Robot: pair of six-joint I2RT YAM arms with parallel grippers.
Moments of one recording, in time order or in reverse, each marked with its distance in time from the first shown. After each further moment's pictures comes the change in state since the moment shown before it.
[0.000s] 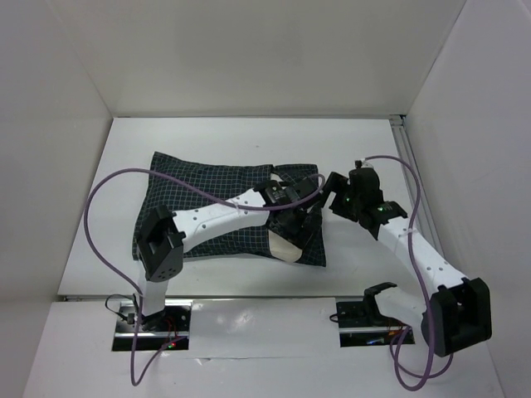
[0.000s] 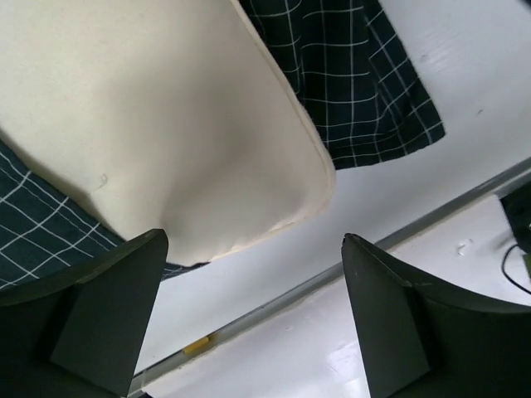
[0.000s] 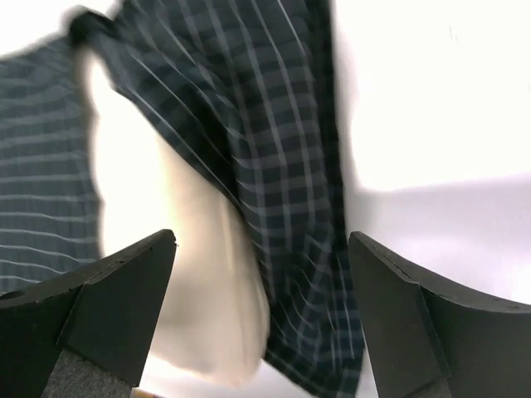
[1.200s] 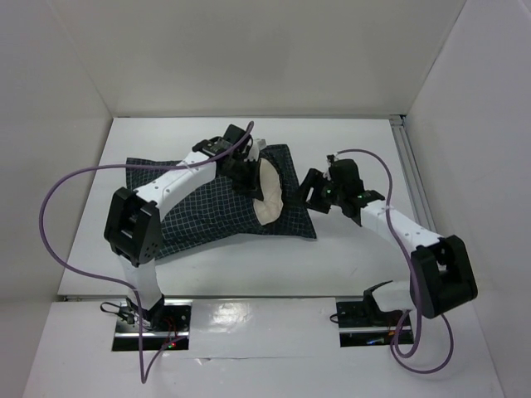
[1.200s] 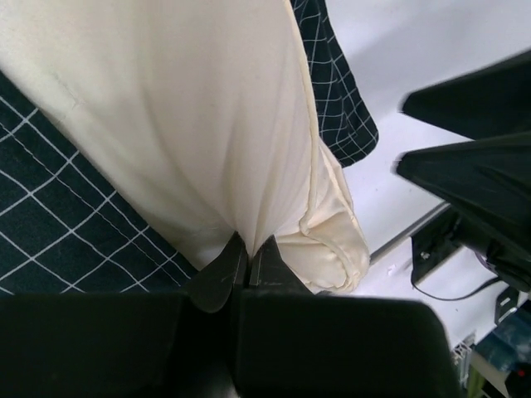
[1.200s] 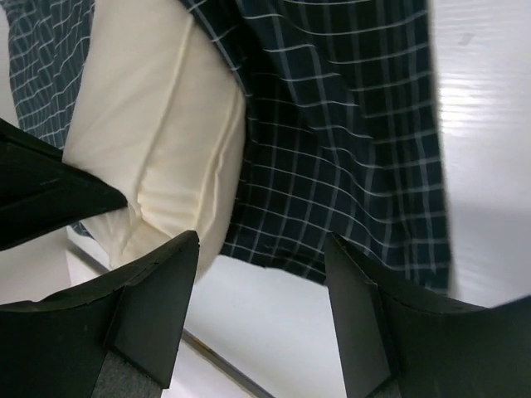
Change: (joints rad) left arm 0.494 -0.080 -0.153 0.218 0.454 0.050; right arm 0.055 0.211 0.023 0.186 -0.282 0.074
